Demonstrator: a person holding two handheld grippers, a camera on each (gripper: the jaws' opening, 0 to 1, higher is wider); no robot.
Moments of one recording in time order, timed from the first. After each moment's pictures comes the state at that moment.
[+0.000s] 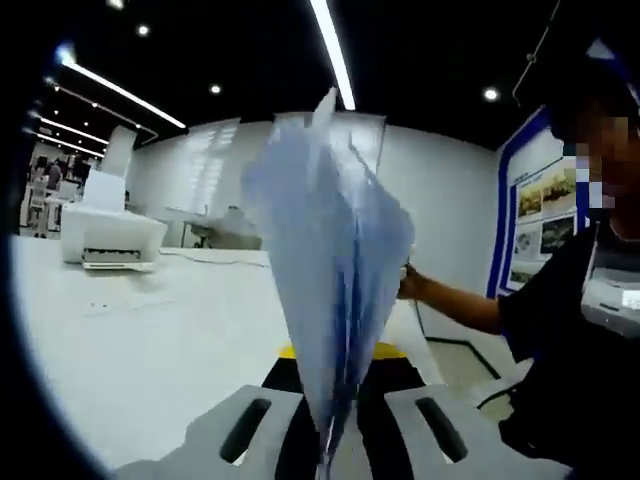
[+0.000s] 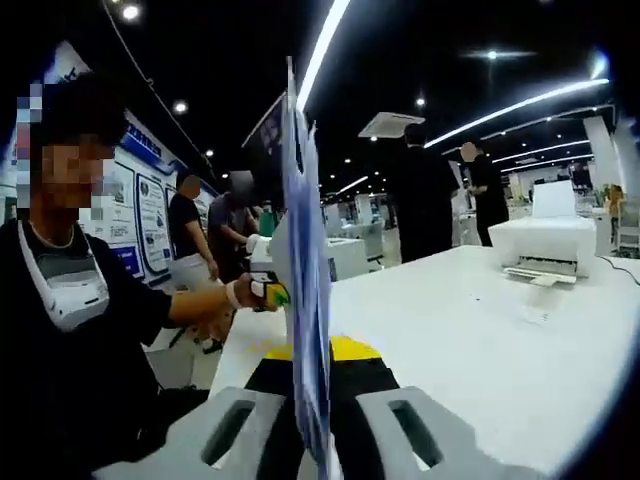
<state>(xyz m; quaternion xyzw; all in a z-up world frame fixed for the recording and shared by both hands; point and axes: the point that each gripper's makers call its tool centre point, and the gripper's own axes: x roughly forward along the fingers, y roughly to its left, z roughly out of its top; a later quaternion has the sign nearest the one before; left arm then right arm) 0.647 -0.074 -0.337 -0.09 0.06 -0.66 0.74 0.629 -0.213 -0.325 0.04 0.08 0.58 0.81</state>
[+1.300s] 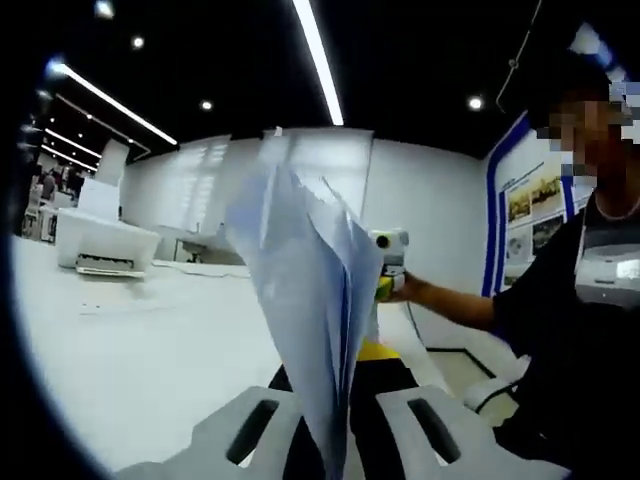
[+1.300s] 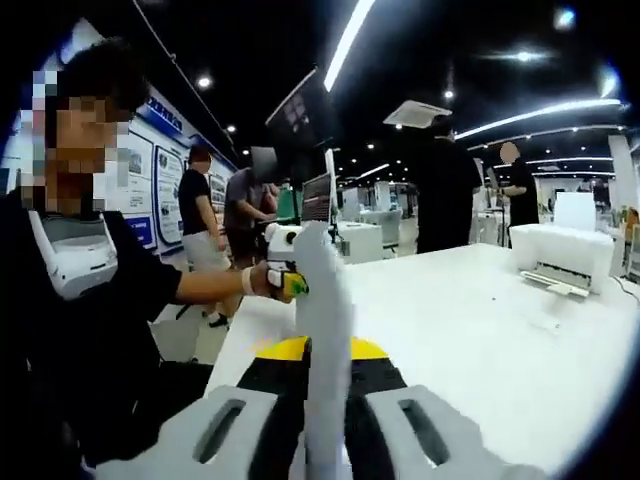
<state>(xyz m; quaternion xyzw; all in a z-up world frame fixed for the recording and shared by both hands) 0.638 -0.066 -0.352 -0.11 0.01 -0.67 0.73 0.621 -0.202 -0.337 -0.03 0.10 0.59 0.80</state>
